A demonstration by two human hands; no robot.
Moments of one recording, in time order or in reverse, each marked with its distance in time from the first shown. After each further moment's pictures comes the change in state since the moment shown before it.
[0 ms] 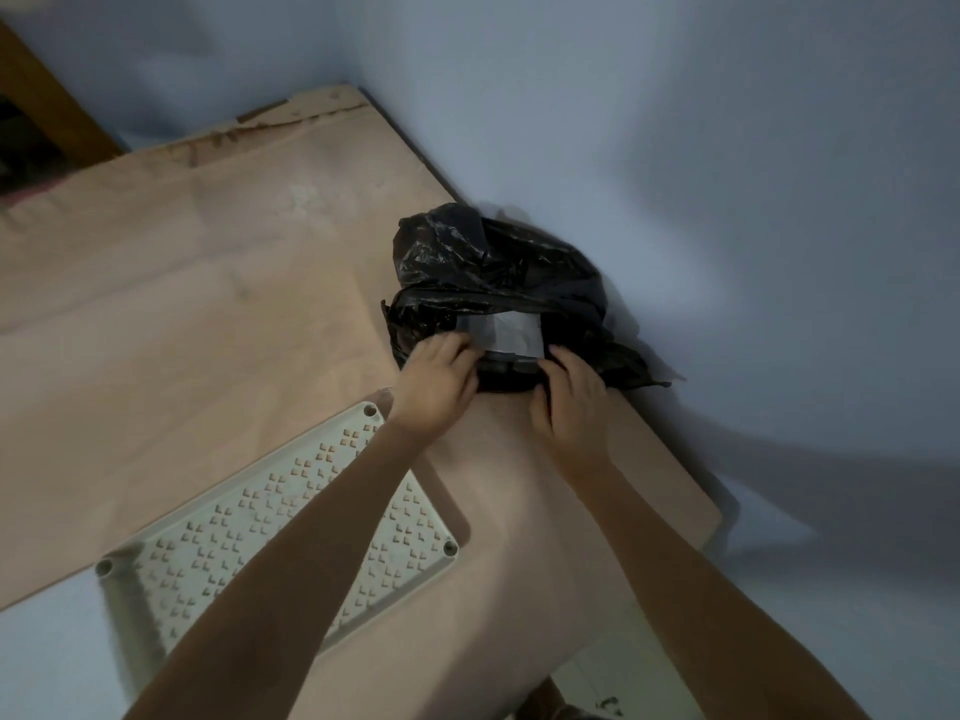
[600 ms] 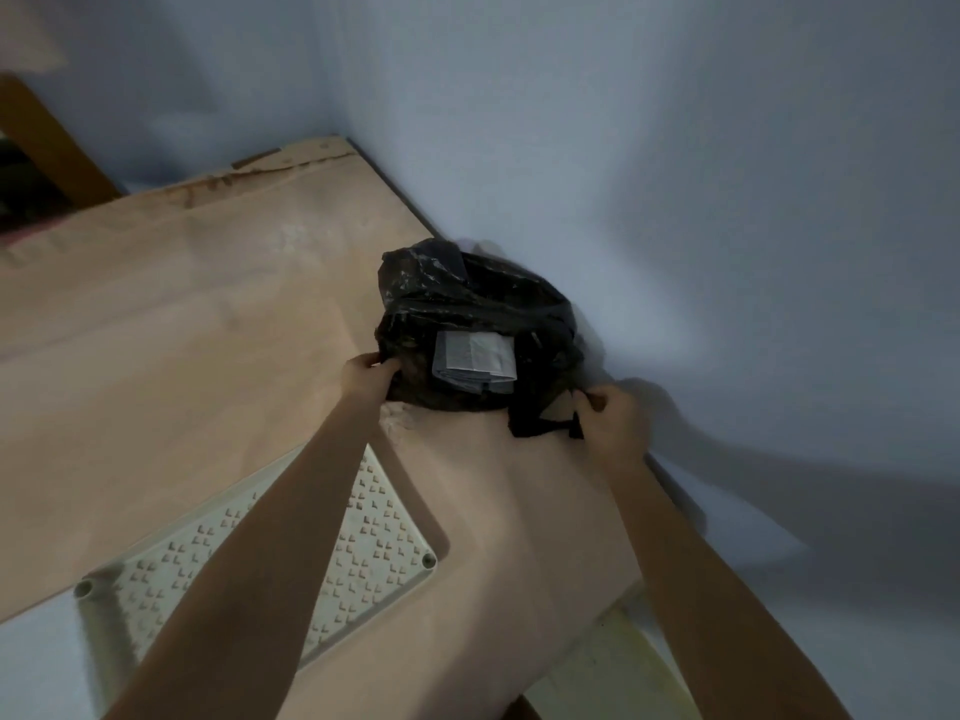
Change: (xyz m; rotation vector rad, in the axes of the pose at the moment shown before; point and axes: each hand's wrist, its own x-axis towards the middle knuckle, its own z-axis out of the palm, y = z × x) left_hand 0.018 -0.035 -0.027 -1.028 0.063 -1.230; right_hand 0.015 0.033 -0.063 0.145 -0.193 0.699
